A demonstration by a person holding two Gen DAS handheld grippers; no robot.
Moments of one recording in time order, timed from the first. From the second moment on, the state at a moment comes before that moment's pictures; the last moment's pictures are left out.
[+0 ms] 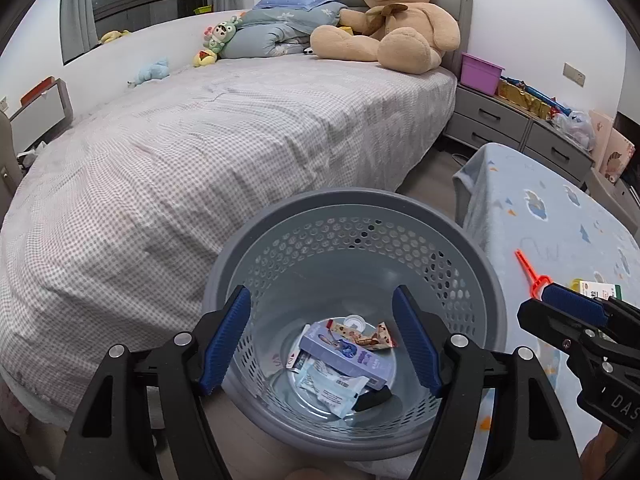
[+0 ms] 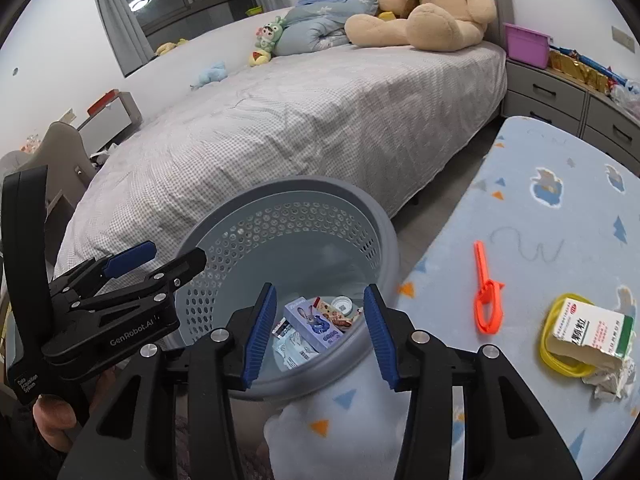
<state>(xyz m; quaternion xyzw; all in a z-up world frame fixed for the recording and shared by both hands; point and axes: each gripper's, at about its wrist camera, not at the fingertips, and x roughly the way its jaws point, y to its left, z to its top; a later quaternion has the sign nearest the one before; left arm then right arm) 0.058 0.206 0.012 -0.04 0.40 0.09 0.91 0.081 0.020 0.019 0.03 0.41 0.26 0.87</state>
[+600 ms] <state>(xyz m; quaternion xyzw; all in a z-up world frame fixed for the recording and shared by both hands) 0.049 0.156 0.017 -0.02 0.39 0.04 0.92 0.038 -0.053 0.015 0.06 0.41 0.18 0.89</state>
